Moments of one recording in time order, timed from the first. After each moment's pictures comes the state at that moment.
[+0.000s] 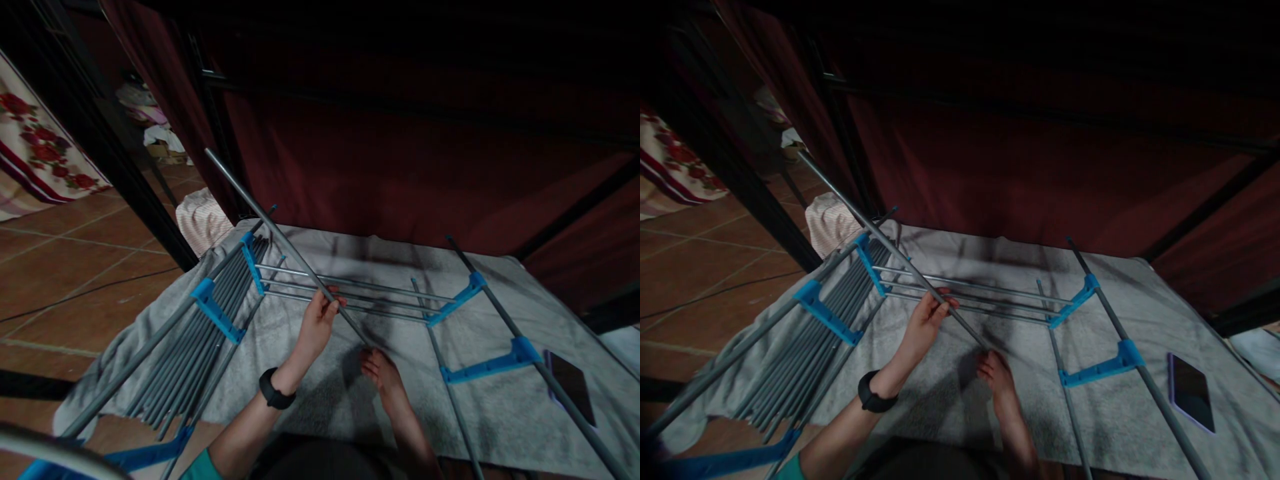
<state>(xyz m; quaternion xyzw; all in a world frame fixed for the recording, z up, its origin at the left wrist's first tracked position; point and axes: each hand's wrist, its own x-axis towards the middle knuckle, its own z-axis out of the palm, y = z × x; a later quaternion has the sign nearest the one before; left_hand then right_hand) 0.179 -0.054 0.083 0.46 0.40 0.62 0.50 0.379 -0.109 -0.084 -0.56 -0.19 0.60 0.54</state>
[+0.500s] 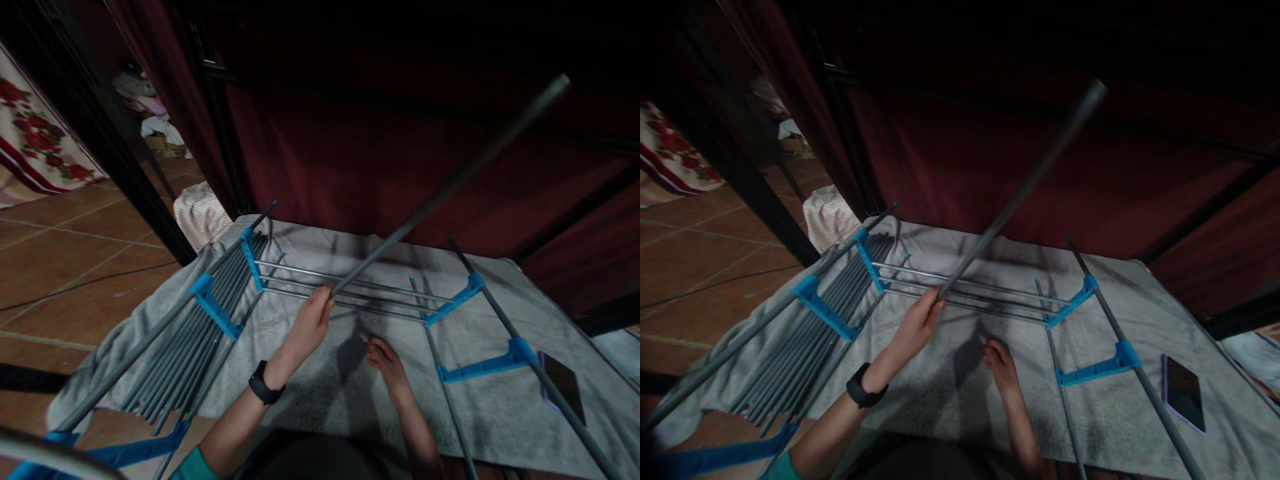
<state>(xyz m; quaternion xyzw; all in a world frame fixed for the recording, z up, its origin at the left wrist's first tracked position) 0.151 -0.055 0.089 0.71 0.45 0.48 0.26 0.395 -0.099 -0.039 -0.62 -0.31 0.54 0.48</state>
